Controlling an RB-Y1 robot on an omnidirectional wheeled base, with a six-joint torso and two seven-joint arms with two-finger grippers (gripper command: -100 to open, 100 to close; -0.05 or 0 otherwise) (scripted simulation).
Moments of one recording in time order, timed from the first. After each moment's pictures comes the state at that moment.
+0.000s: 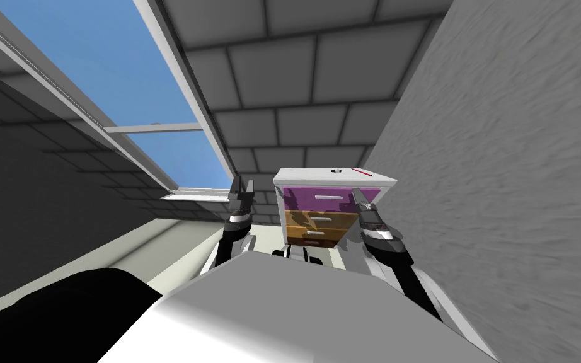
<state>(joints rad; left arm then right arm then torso) 0.51 0.00 -0.03 -2.37 -0.09 -0.63 -0.07 0.49 -0.21 -0.06 -2.30 0.23 -0.47 0.18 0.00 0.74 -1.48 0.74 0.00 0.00</state>
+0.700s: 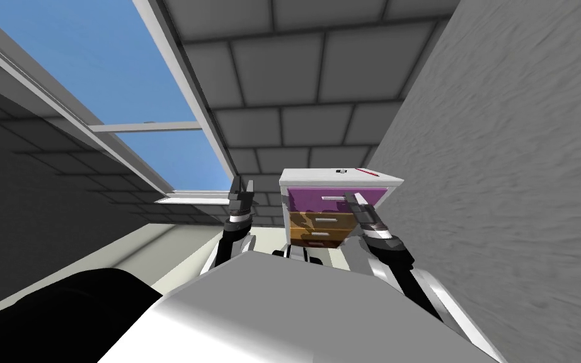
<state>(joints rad) 0.51 0.00 -0.03 -2.37 -0.09 -0.63 -0.07 0.49 -0.22 -0.10 -2.27 0.39 -0.45 0.34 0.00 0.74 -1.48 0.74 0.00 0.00</state>
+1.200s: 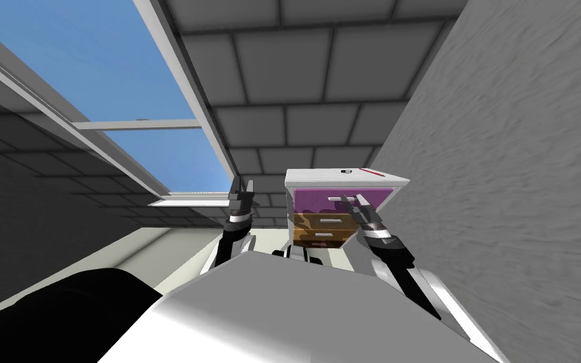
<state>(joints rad) 0.51 0.00 -0.03 -2.37 -0.09 -0.63 -0.07 0.48 -0.25 -0.14 -2.23 0.51 -0.43 0.47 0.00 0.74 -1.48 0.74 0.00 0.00</state>
